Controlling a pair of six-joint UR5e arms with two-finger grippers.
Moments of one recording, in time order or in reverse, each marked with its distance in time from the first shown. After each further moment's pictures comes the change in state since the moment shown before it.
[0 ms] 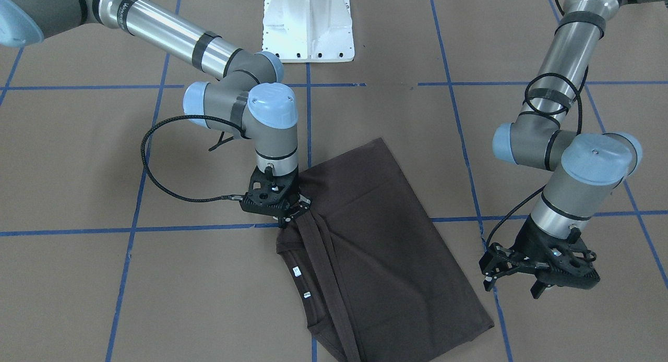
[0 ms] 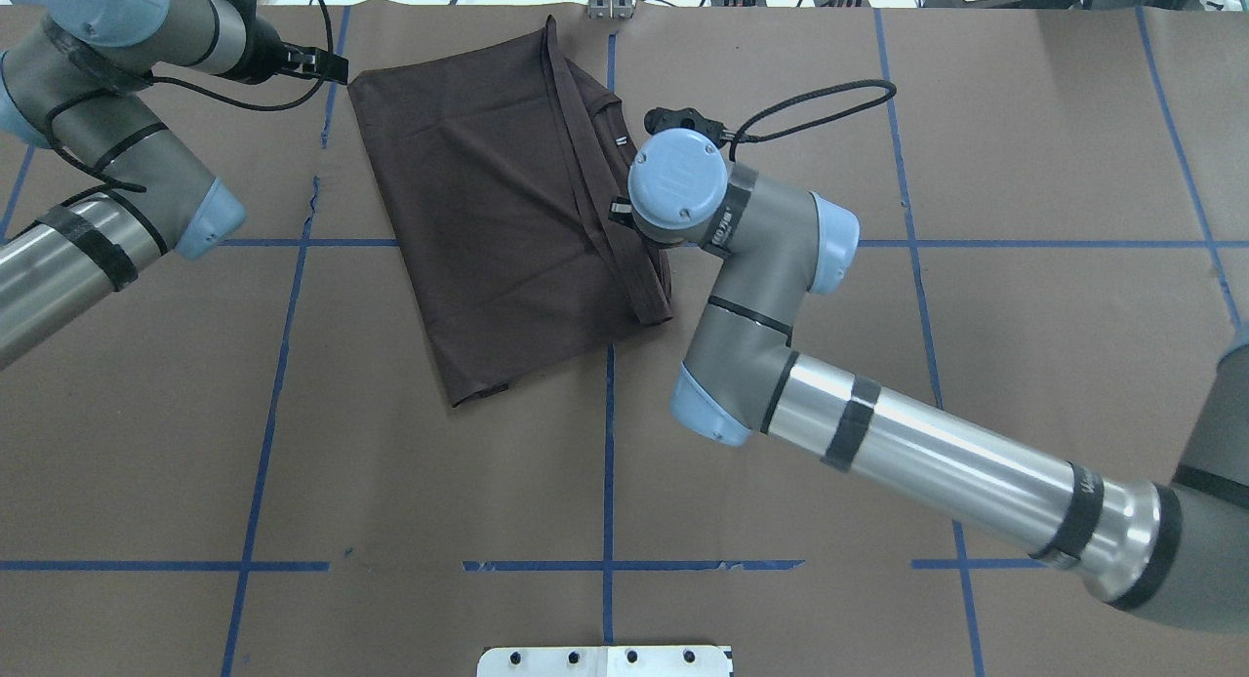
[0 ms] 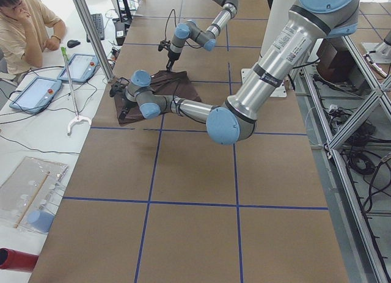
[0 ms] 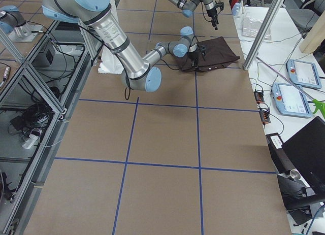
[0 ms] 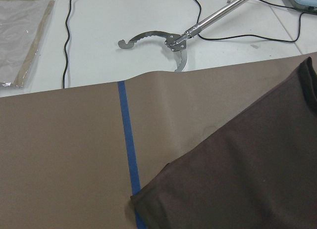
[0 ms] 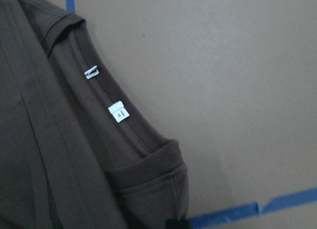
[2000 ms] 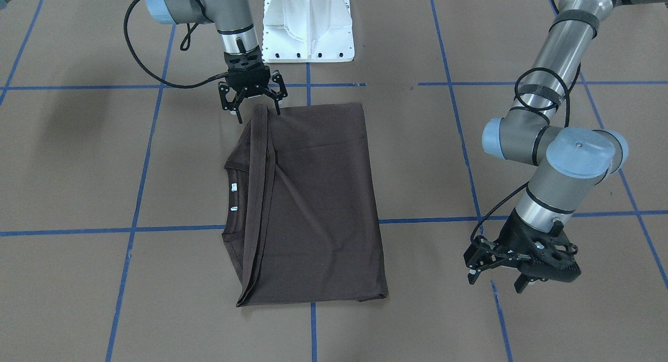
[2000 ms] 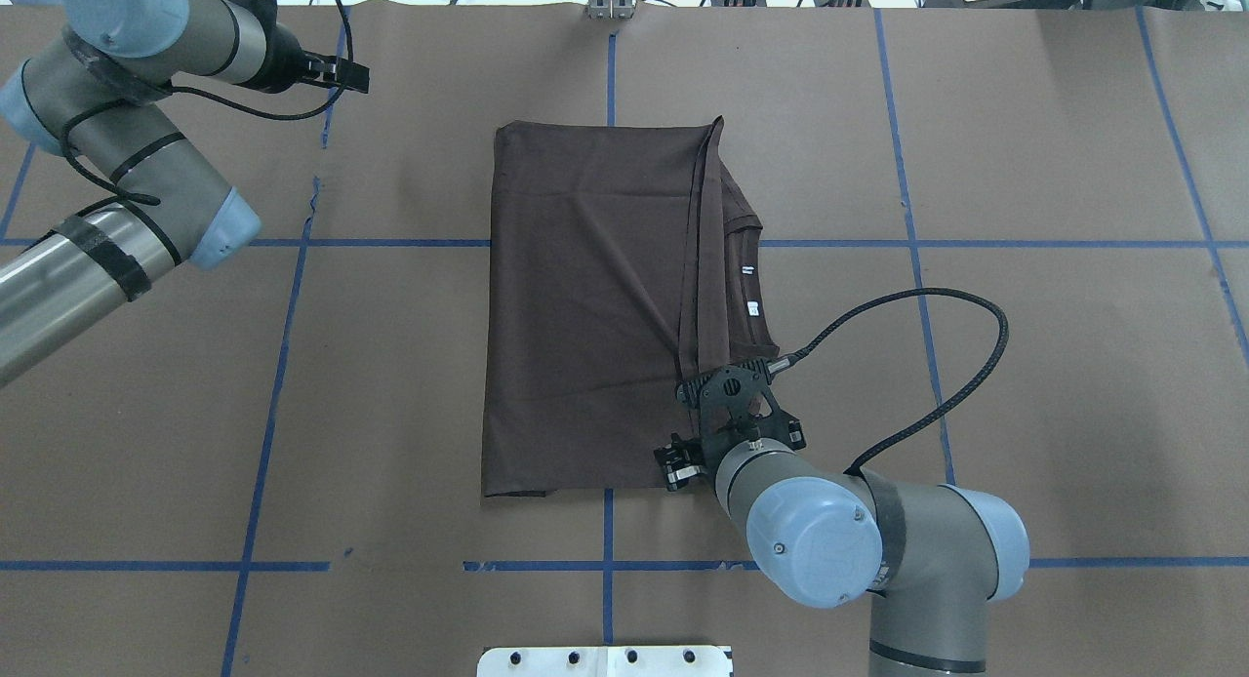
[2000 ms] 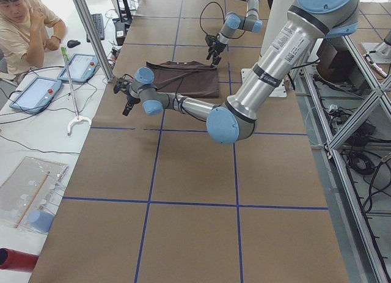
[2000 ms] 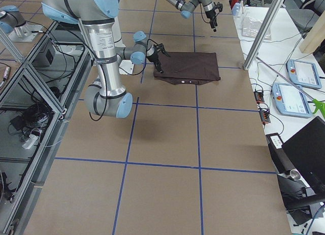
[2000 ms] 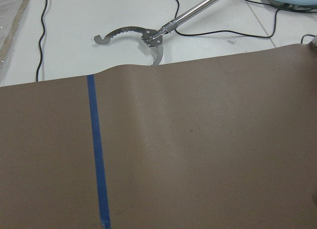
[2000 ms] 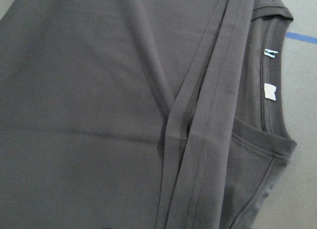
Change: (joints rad) left arm 0.024 0.000 -0.029 0.002 0.000 -0.017; right arm -0.375 -0.414 0.593 -0.100 -0.343 -0.336
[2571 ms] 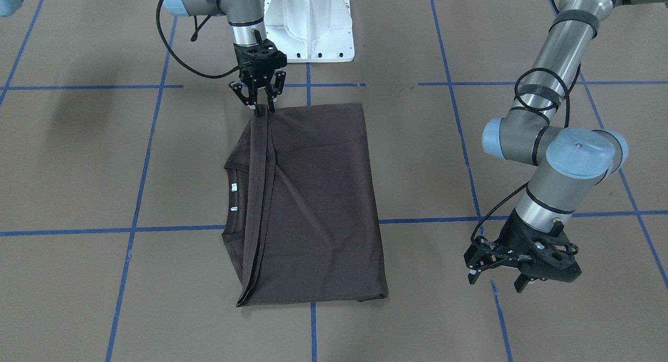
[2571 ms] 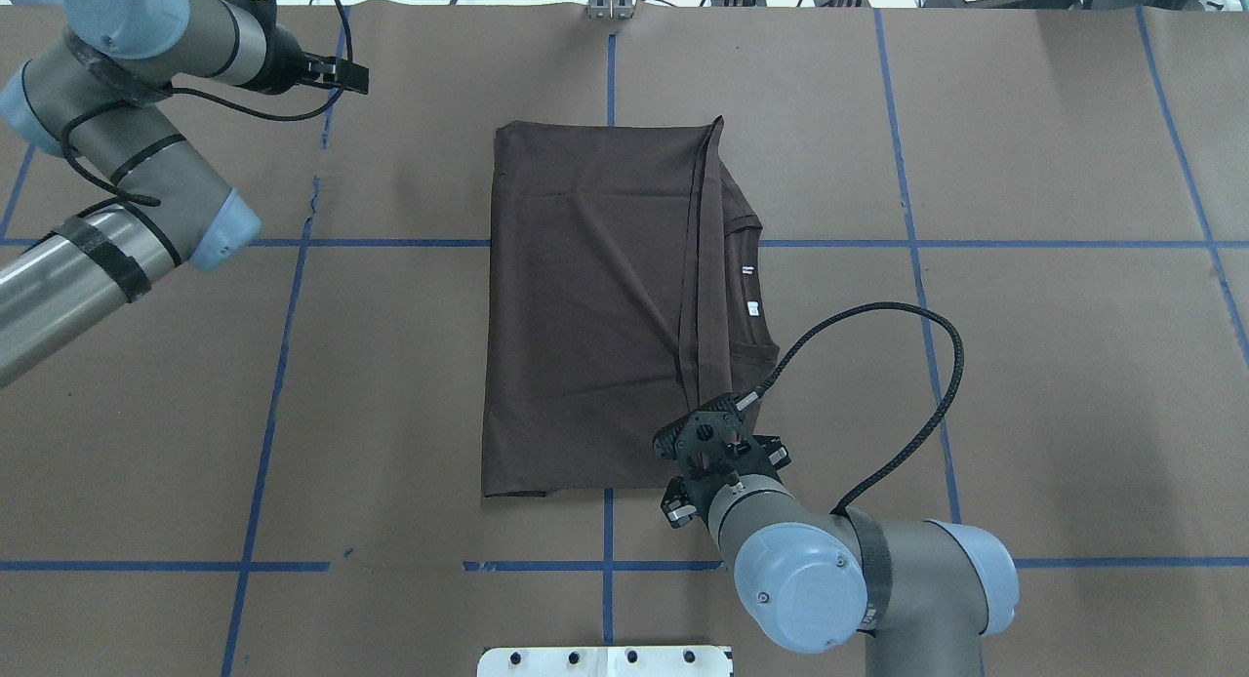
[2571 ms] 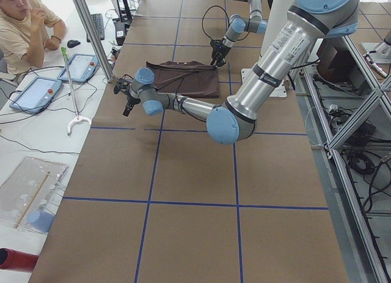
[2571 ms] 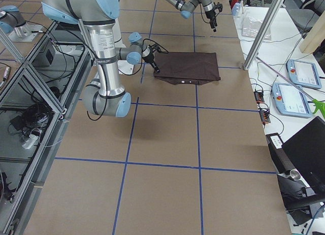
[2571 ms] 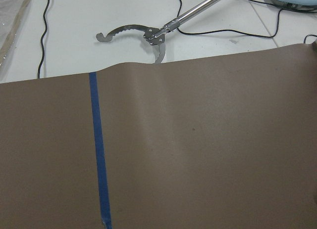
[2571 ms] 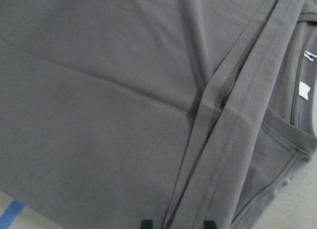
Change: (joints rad) left arm 0.001 0.001 0.000 0.001 0.000 -0.016; right arm -0.048 -0.006 -0.005 -0.020 -0.035 -0.158
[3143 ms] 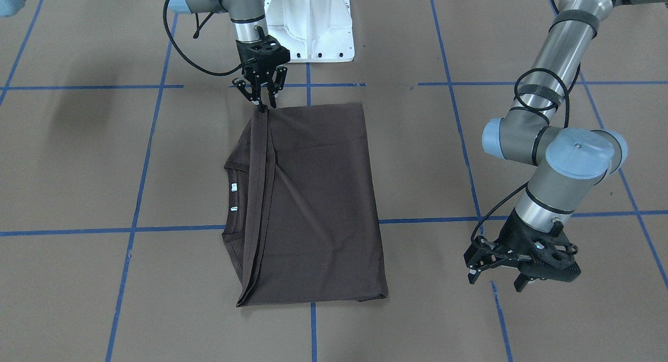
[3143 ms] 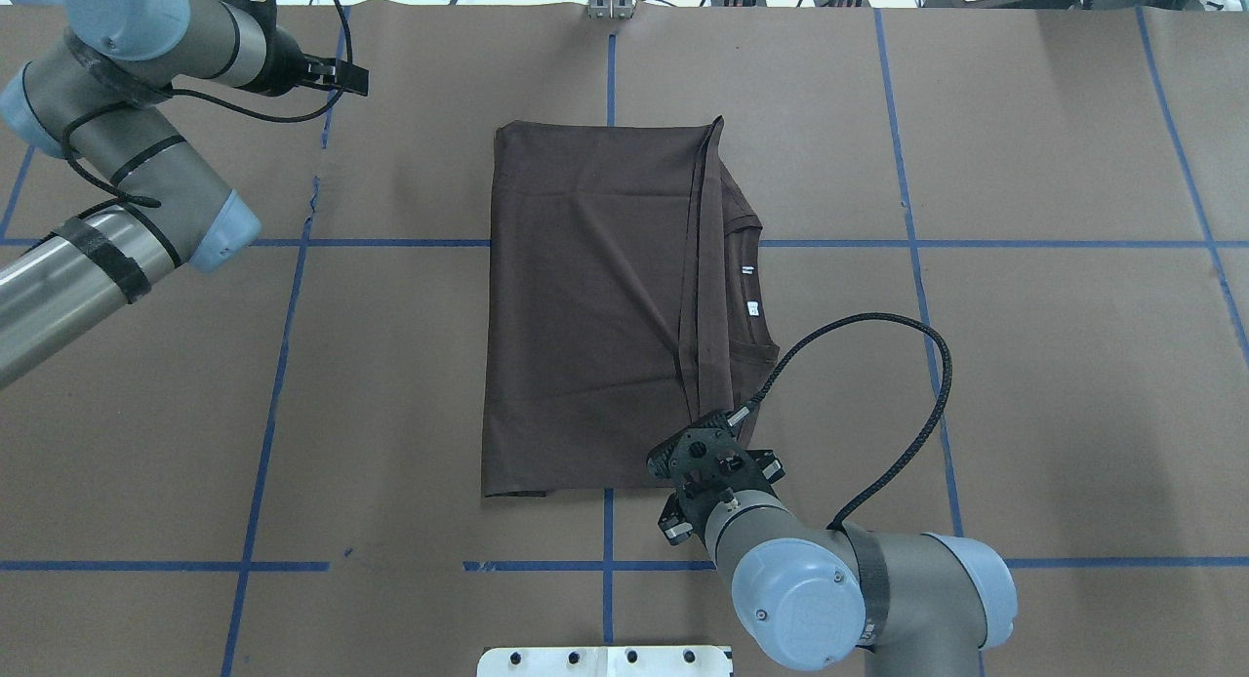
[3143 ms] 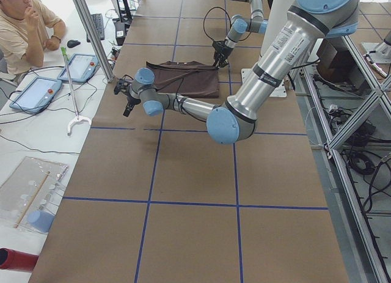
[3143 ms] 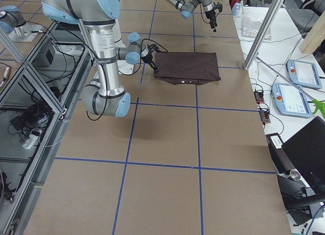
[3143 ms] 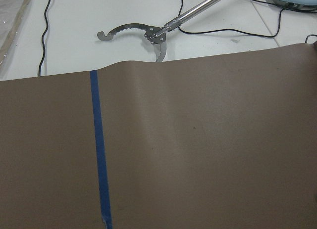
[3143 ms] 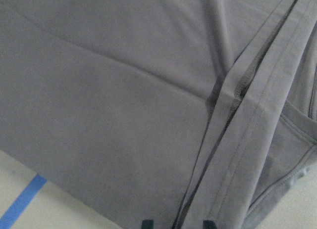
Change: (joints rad) left arm 0.001 0.001 0.001 0.001 0.000 -0.001; right arm -0.020 -0.002 0.004 0.000 0.006 -0.017
